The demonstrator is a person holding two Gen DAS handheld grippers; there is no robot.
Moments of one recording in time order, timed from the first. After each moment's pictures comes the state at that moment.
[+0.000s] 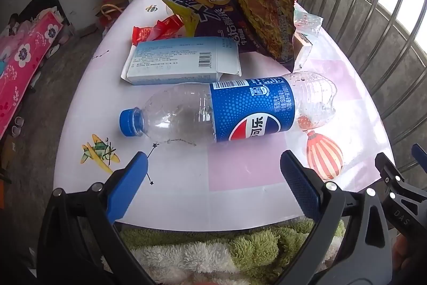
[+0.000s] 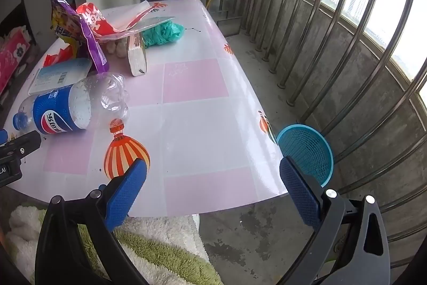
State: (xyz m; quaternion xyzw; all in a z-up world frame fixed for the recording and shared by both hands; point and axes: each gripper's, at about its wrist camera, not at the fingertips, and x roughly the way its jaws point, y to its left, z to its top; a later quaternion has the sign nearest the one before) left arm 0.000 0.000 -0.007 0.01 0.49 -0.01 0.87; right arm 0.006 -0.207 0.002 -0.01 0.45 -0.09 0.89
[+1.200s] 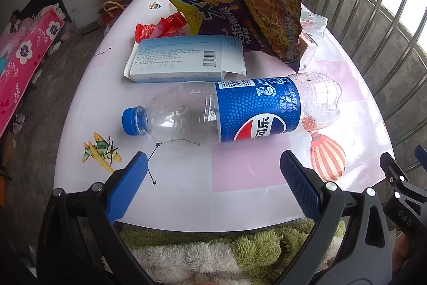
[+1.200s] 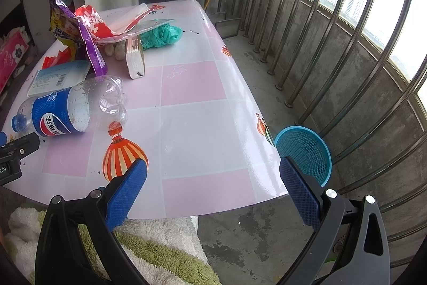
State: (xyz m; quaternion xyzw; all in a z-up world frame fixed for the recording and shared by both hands) left arm 0.003 0.006 -0.008 0.01 0.49 0.00 0.87; right arm 0.007 -0.208 0.005 -0.01 0.44 -0.10 0.89
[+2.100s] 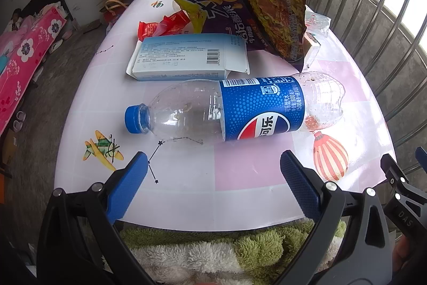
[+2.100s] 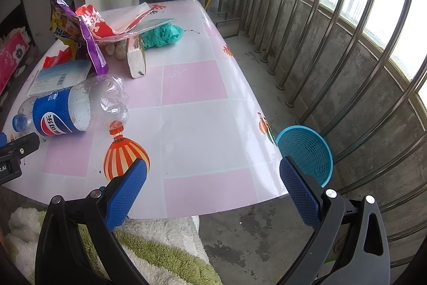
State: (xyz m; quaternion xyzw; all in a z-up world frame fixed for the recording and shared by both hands) left arm 0.000 0.010 -0.010 0.01 0.49 0.00 0.87; right arm 0.007 -0.208 0.005 -0.01 0.44 -0.10 0.89
